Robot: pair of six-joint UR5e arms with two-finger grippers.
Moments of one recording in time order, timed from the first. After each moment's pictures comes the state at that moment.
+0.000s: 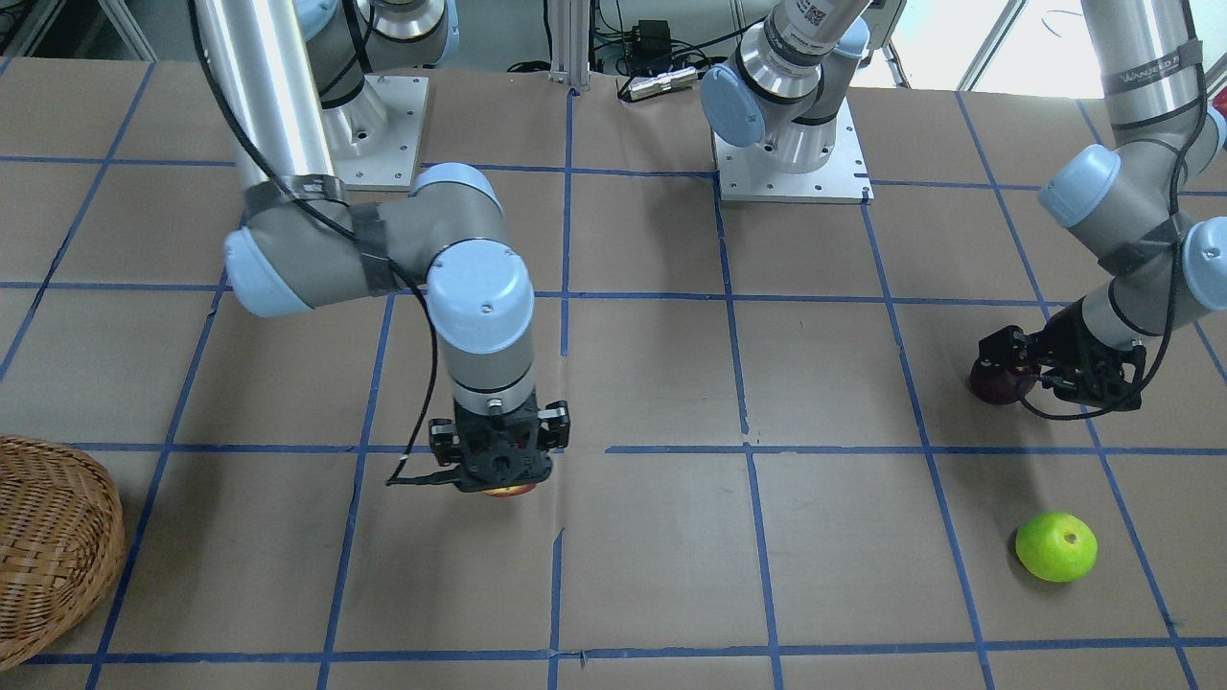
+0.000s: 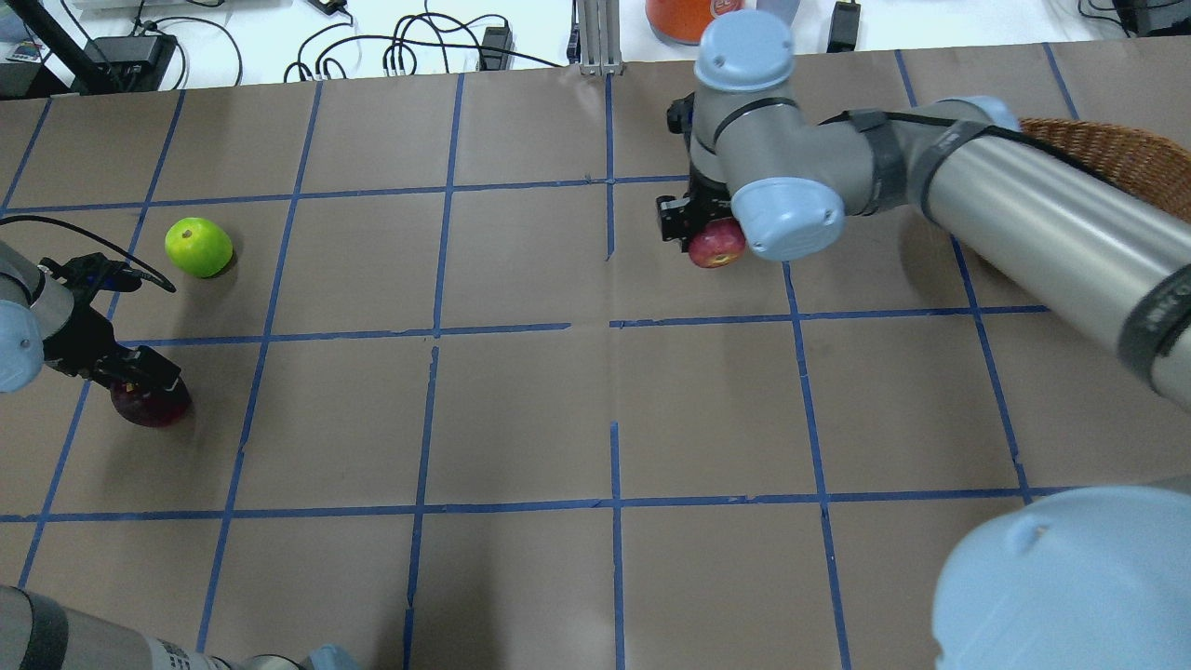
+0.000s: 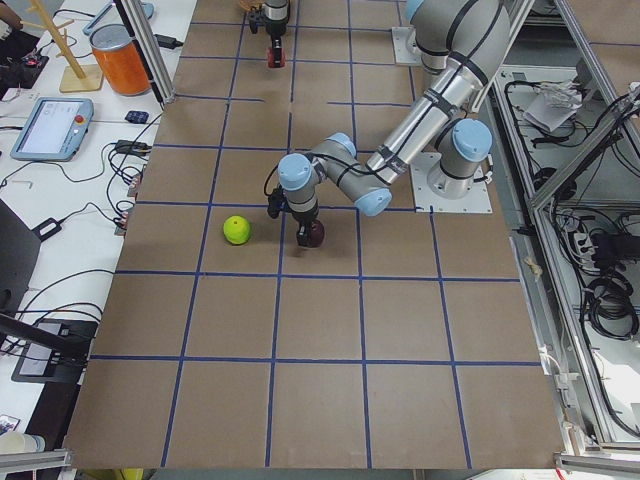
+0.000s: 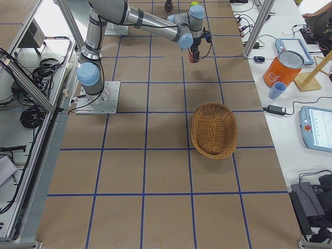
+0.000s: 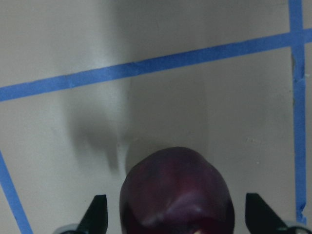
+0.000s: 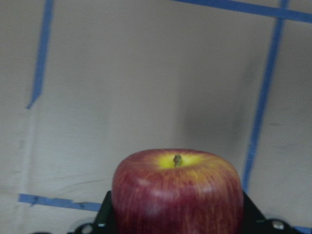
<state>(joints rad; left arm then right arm) -0.90 -1.90 -1.96 -0.97 1.62 0.85 1.68 -1.16 1.63 -2.12 -1.61 -0.04</state>
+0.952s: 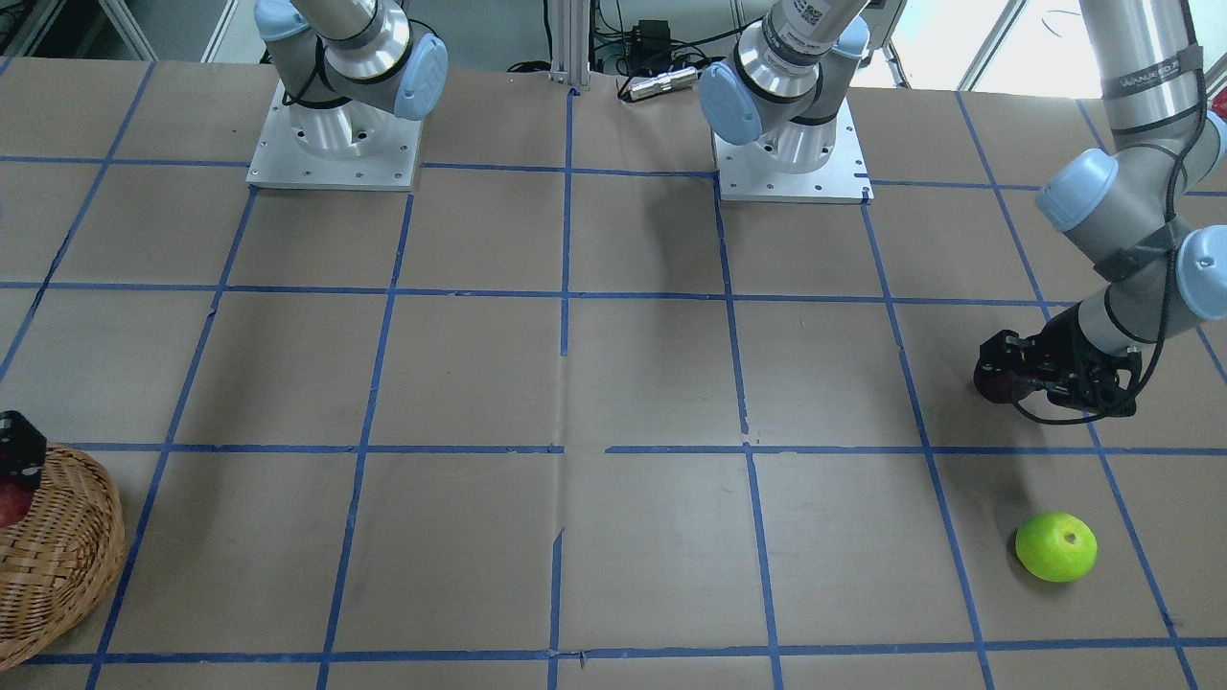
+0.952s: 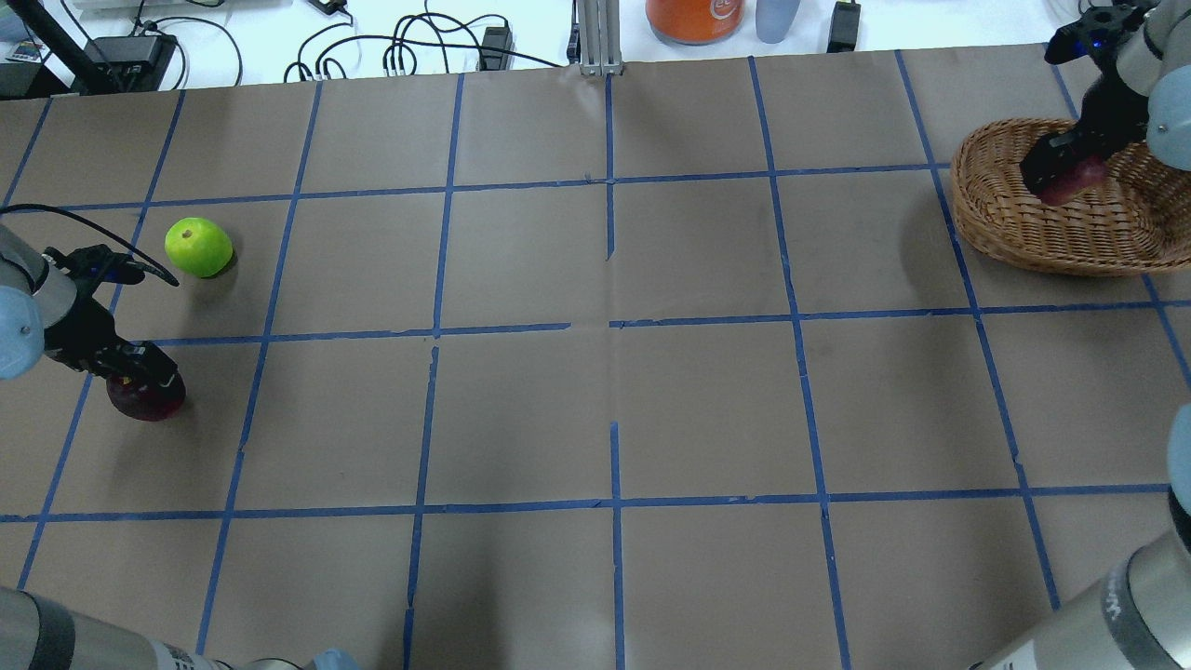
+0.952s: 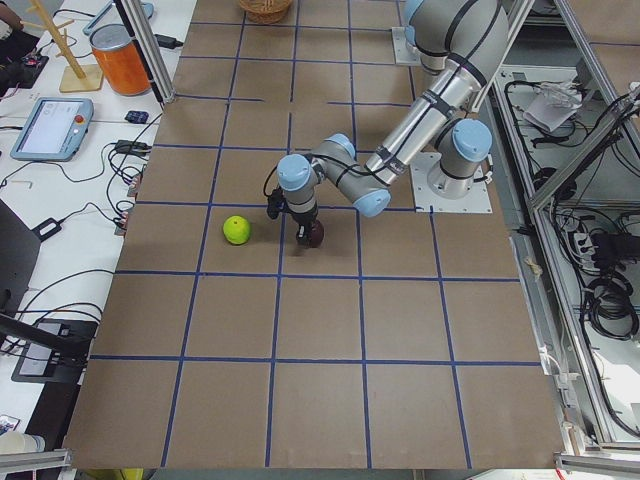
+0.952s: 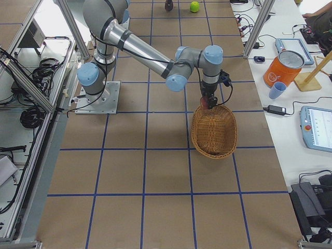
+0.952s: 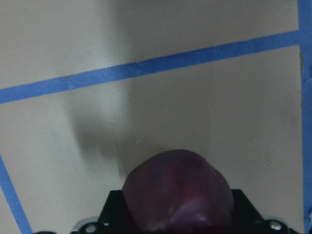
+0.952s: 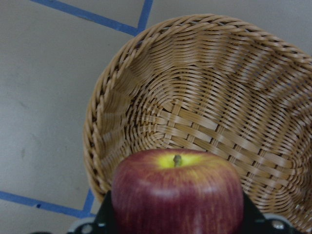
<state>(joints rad) -0.95 -1.89 -1.90 -1.07 1.66 0.81 1.12 -1.13 1.51 -2.10 -1.60 -0.77</state>
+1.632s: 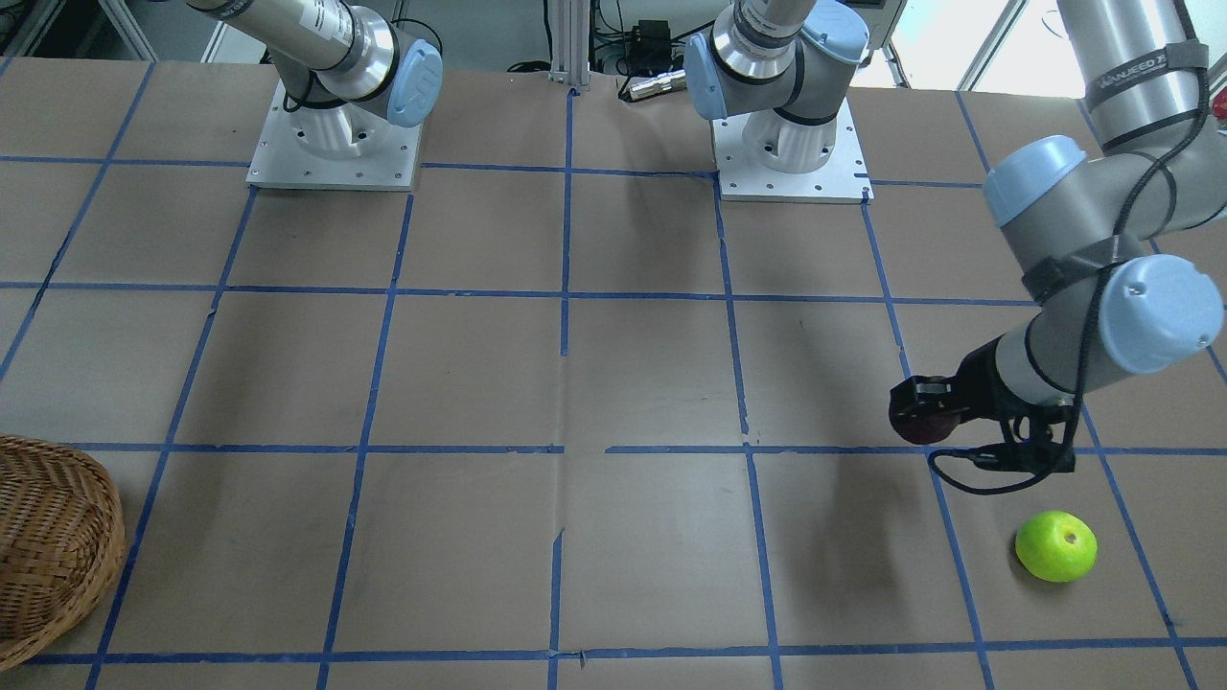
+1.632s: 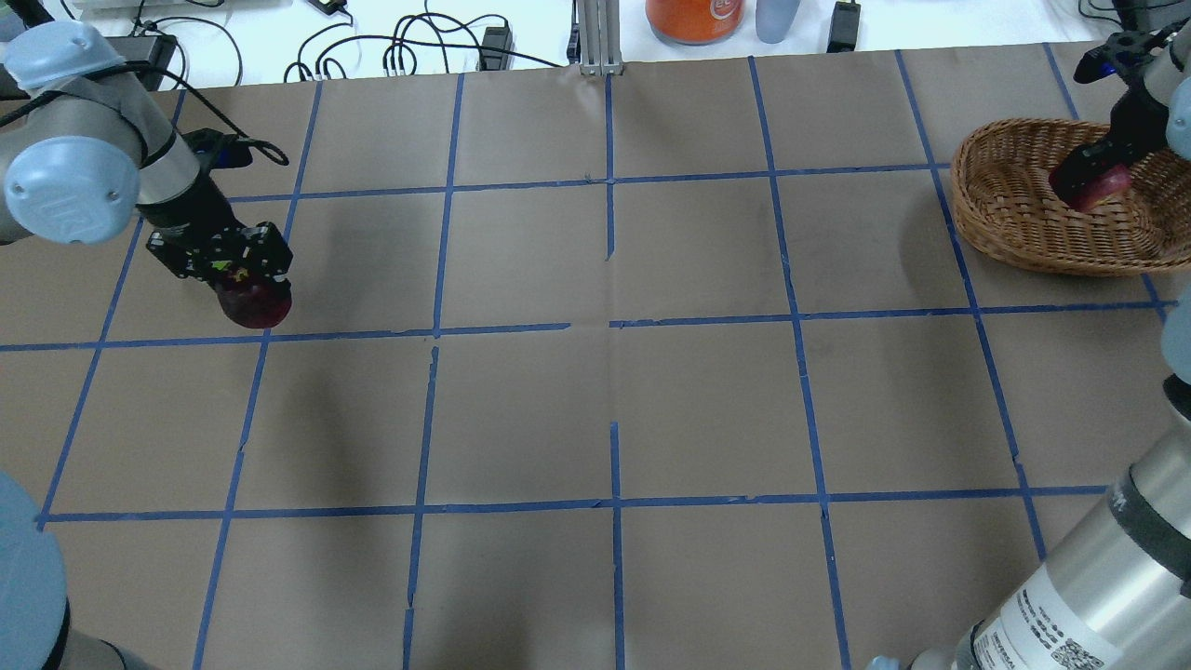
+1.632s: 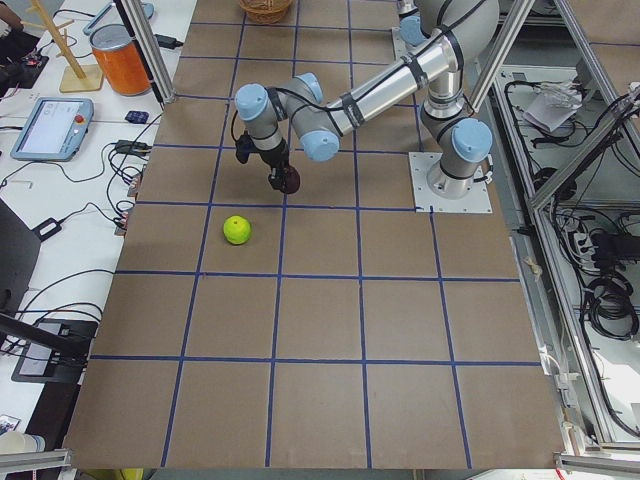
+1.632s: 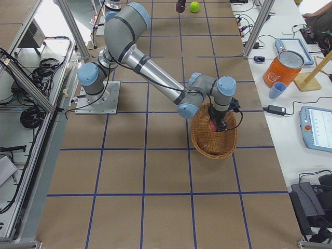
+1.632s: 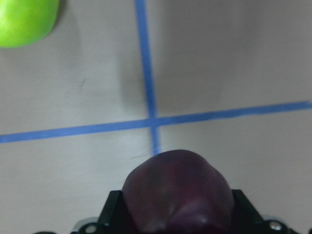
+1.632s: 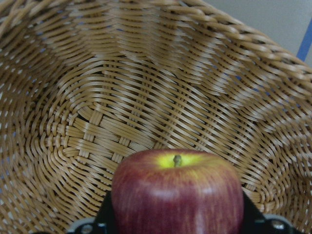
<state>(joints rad) -1.31 -1.91 -1.66 -1.32 1.57 0.23 1.05 -0.94 1.37 -2.10 -1.60 -0.88</state>
